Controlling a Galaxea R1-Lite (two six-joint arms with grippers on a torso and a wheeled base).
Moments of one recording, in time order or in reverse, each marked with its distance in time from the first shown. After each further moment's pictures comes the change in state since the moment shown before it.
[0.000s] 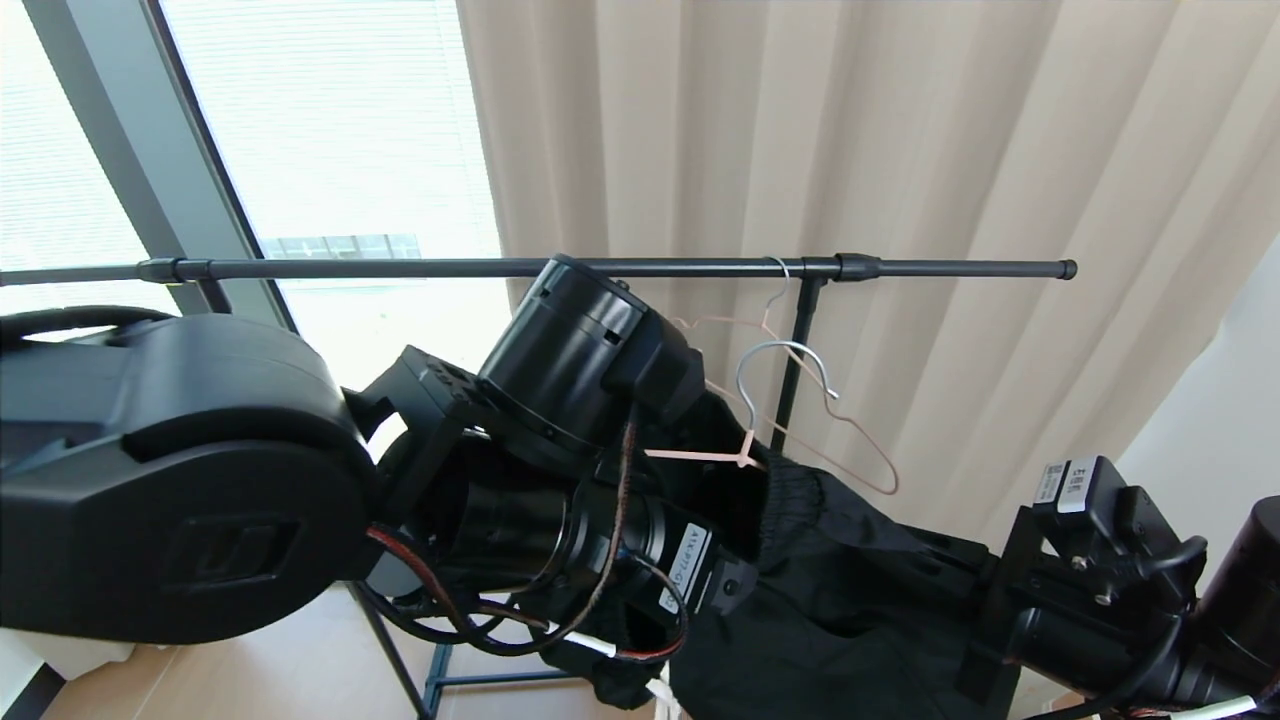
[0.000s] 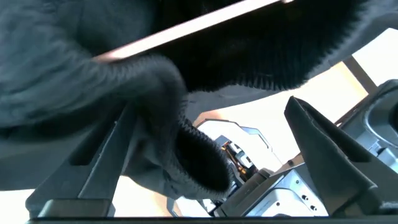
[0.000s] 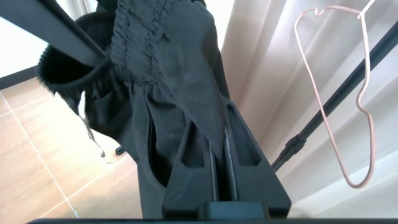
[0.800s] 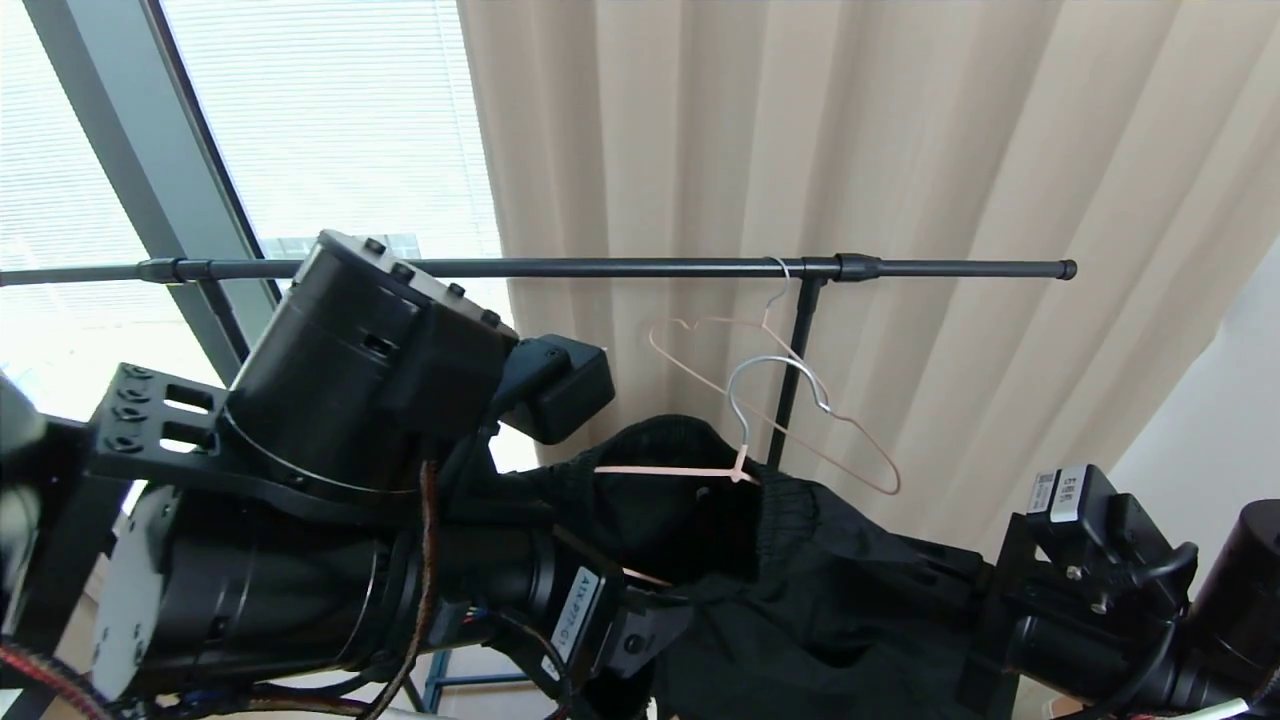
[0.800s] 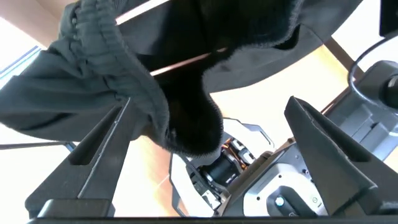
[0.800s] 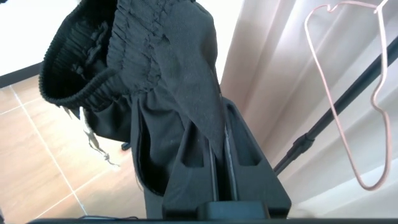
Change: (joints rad) left arm -0.001 -0.218 0.175 -0.003 -0.001 0.030; right arm -0.005 0.012 0.007 0.000 0.040 0.000
